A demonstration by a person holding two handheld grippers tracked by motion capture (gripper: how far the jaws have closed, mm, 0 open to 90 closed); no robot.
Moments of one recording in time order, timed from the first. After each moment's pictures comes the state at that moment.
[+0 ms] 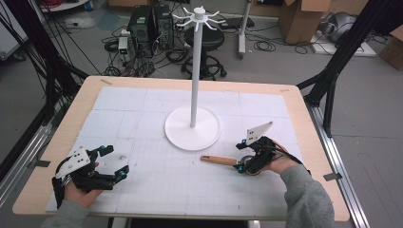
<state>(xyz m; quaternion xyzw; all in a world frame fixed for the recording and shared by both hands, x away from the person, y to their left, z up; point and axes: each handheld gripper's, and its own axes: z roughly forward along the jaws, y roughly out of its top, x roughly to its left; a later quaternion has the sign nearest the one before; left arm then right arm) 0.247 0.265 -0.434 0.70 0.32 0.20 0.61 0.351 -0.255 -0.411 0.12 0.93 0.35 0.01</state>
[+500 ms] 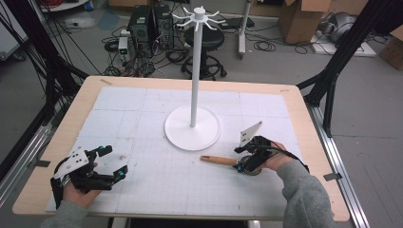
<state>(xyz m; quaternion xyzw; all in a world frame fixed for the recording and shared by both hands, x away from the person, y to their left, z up) 0.246 0.268 -0.435 0.70 0.32 0.20 0.61 0.357 -0.244 -0.415 0.10 0.95 0.28 0.01</state>
